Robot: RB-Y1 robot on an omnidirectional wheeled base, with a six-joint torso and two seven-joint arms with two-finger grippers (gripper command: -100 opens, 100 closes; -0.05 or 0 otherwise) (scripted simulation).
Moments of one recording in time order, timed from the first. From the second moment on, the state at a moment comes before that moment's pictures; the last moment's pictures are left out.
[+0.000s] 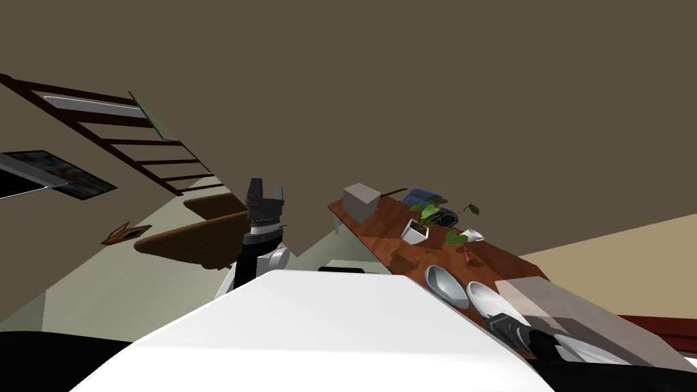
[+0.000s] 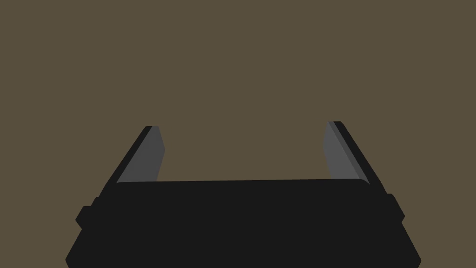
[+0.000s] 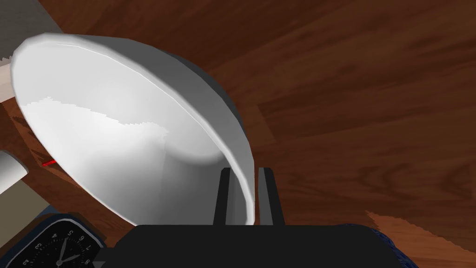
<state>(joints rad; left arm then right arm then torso) 0.47 -0.02 0.05 -2.33 -0.04 -0.54 -0.06 0.26 -1.09 0.48 -0.41 0.63 -0.54 0.42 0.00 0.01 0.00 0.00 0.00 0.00</state>
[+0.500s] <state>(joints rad) 0.47 -0.02 0.05 -2.33 -0.04 -0.54 -0.06 0.25 -1.11 0.54 -0.39 0.51 -0.55 0.46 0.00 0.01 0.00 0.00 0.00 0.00</state>
